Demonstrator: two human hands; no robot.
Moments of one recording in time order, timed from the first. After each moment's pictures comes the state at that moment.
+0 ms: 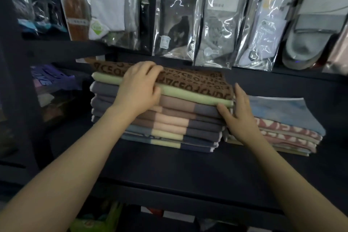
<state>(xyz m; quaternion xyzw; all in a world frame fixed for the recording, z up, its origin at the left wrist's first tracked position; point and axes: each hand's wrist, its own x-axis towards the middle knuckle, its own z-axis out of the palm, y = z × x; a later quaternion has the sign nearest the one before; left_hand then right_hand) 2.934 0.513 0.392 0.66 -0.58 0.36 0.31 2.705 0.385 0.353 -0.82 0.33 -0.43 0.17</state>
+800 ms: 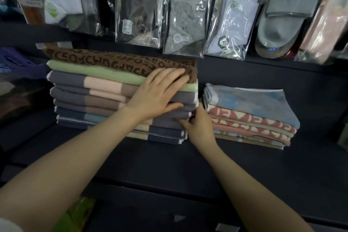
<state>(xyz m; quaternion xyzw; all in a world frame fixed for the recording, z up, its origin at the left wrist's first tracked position) 2.861 0.429 0.356 0.48 -0.68 0.51 0.22 2.706 0.367 0.301 -0.80 0.27 -0.45 0.29</state>
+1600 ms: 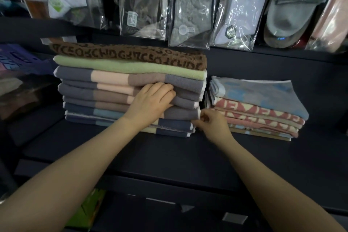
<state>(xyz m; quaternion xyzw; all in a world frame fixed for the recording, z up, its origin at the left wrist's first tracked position) 2.874 0.447 0.317 0.49 -0.66 0.53 0.21 2.686 0.361 0.299 -0.83 0.33 -0.34 0.28</state>
